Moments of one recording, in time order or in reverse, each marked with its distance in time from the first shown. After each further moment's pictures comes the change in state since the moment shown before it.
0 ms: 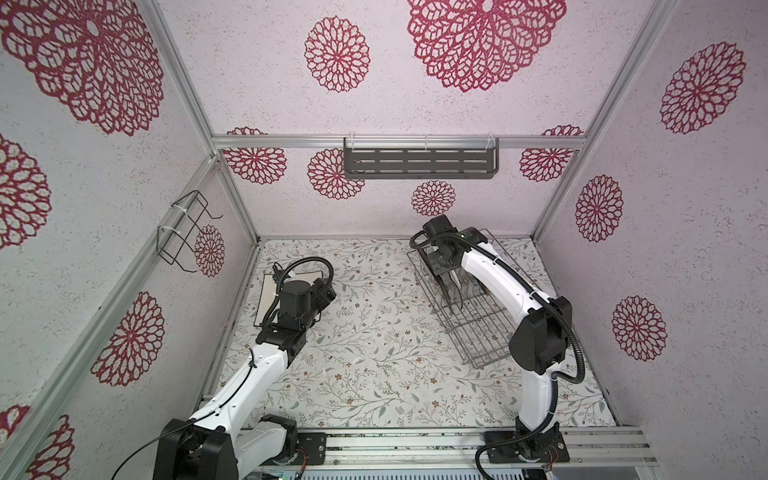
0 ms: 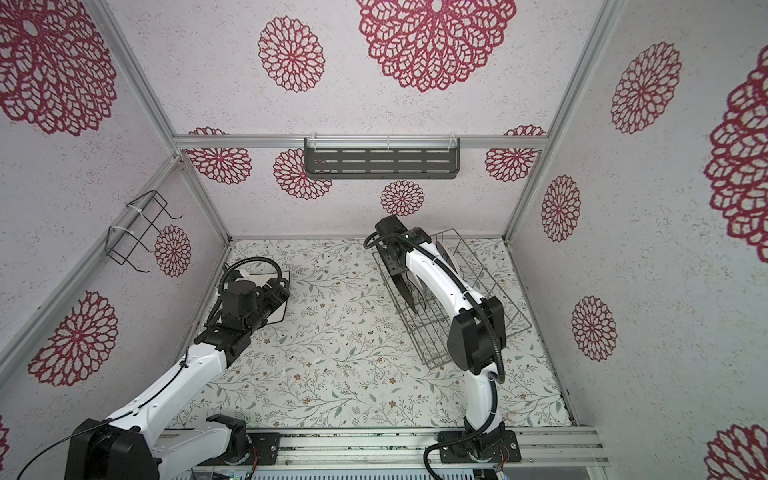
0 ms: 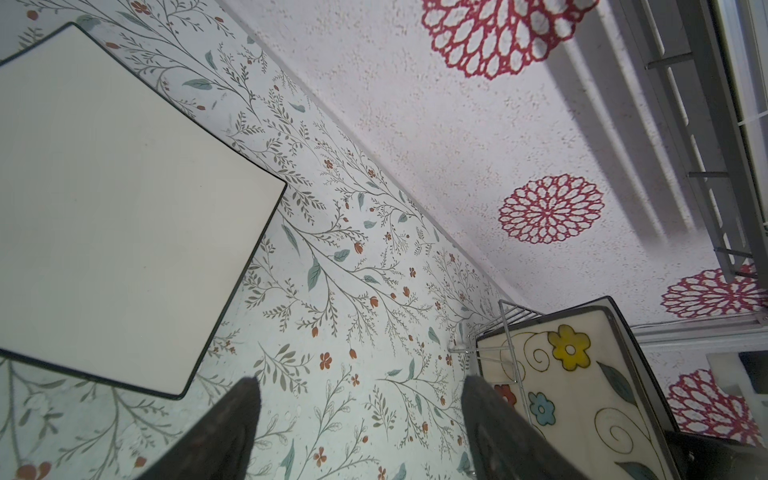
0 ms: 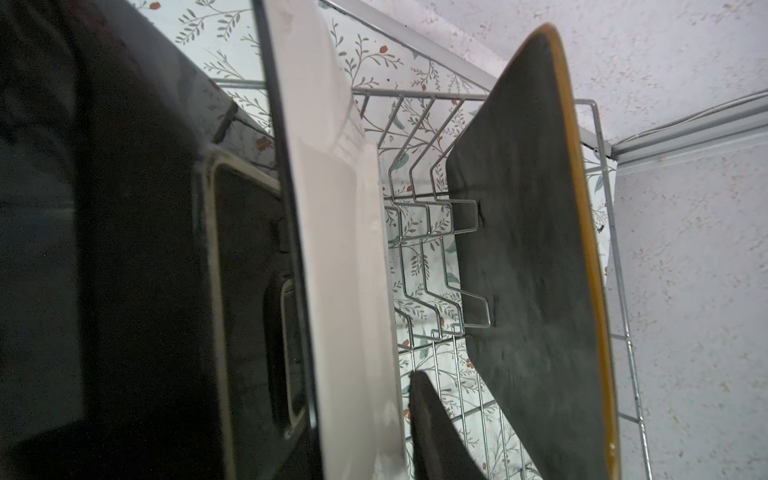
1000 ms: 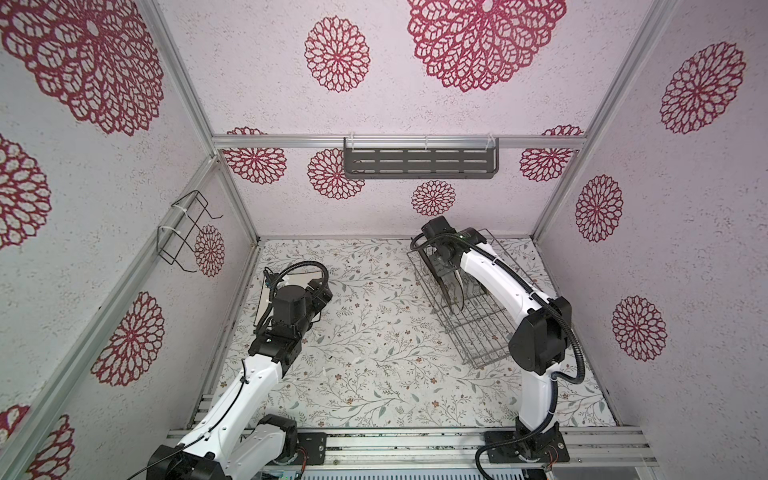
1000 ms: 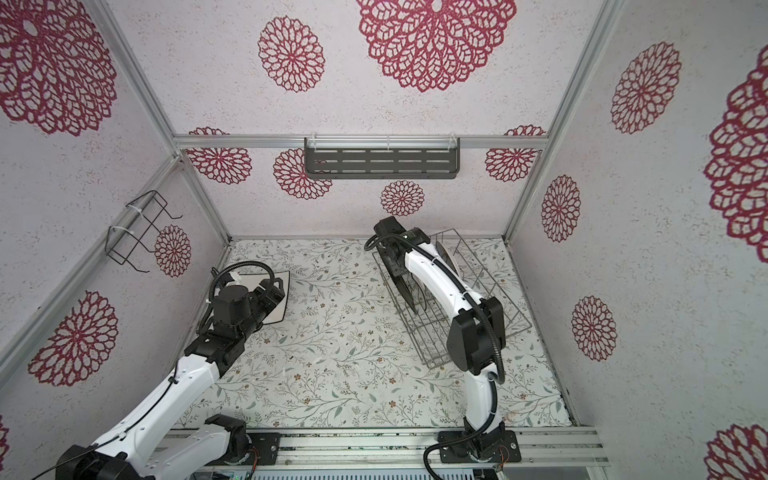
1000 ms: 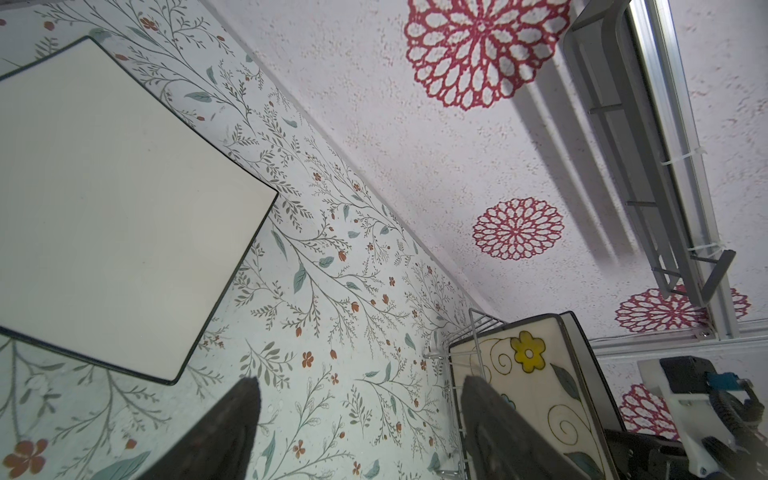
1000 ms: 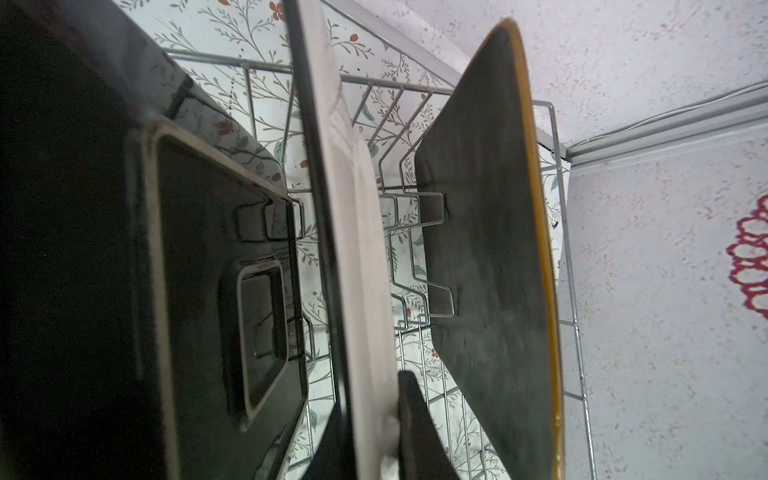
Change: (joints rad) left arm -0.006 -0.113 -0.021 -0.031 -0.017 -0.059; right arm 0.009 -0.004 0.000 -0.026 0.103 -0.039
